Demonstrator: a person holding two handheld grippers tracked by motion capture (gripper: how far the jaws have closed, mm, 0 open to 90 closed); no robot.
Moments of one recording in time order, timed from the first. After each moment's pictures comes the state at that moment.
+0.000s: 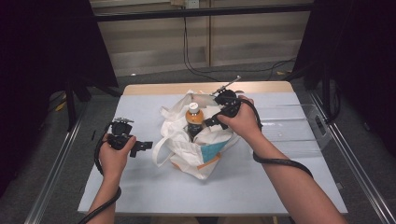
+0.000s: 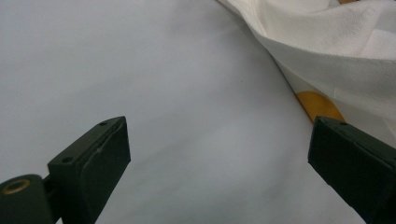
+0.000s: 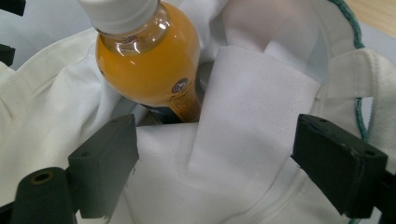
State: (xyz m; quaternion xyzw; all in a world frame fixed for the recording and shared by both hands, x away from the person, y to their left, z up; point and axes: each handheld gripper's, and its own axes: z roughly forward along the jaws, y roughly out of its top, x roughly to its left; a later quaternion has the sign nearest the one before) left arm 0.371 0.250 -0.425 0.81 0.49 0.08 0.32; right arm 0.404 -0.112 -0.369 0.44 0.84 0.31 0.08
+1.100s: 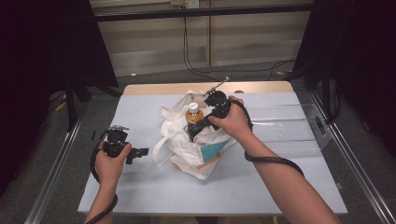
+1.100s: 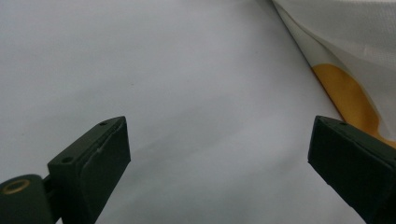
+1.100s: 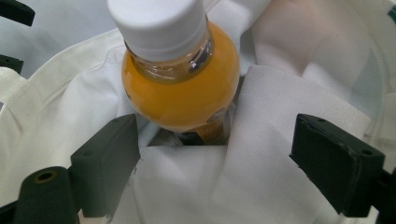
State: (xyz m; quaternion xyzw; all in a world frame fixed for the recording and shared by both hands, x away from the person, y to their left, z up) left arm 0.358 0.267 -0.440 0.80 0.50 0.07 0.32; right arm 0.411 -0.087 -0.374 0.41 0.86 0.31 0.08
